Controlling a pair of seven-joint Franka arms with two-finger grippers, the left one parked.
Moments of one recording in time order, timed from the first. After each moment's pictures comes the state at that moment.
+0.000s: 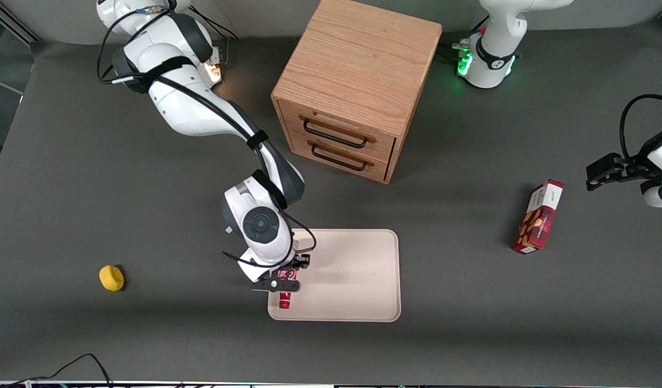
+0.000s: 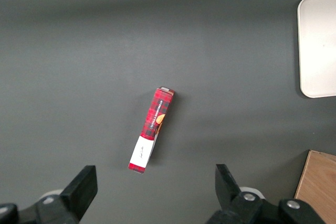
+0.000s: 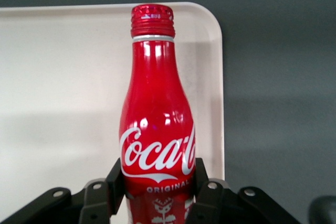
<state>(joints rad) 0.46 1.04 0.08 -0.99 -0.16 2.08 0.63</state>
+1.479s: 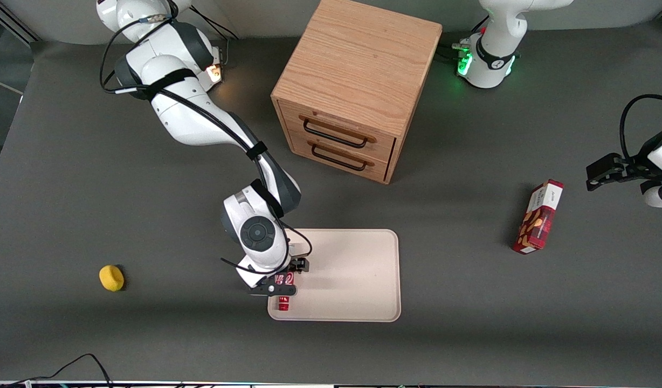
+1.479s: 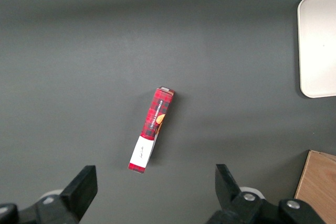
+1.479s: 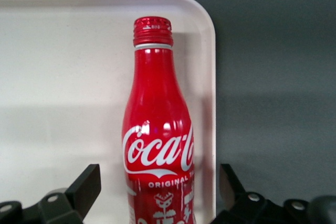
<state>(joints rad) 0.44 1.08 0.07 -0.99 -0.16 2.12 0.61</state>
